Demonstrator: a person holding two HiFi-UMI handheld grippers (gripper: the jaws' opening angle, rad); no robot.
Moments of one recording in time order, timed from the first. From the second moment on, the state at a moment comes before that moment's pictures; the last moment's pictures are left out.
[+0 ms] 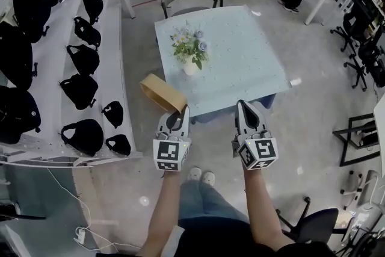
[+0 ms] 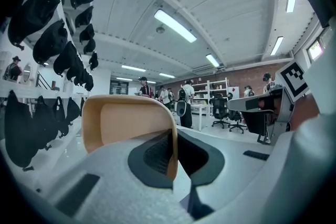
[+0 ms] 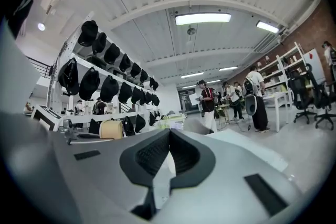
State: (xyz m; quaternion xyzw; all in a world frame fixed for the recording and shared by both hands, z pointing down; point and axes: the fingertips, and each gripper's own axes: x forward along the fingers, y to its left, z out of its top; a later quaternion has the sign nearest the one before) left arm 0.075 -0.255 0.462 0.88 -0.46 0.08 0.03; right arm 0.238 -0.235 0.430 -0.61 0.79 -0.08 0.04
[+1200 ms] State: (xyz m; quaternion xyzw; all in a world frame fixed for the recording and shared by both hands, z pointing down) left arm 0.155 -0.336 0.700 0.89 -0.21 0.38 0.15; right arm 0.192 -0.368 0.606 -0.52 0.83 -0.18 -0.09
